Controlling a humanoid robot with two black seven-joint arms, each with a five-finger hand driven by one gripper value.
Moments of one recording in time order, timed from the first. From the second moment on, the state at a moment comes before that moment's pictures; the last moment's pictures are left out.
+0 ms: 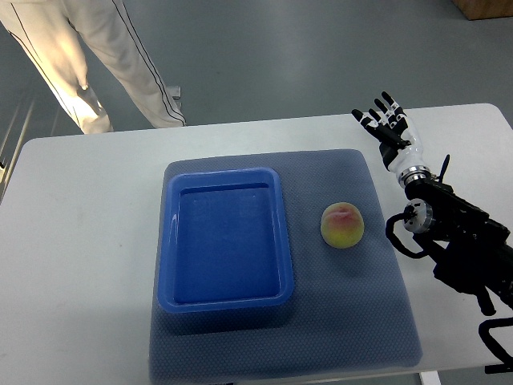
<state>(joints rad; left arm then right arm) 0.03 0.00 0.03 -0.14 0.00 0.02 0.03 0.72 -0.09 0.73 0.51 -0.14 0.01 0.52</state>
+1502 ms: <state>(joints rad) 0.02 0.00 0.03 -0.15 0.00 0.01 0.03 0.71 -0.10 0.73 0.51 -0.14 0.01 0.52</state>
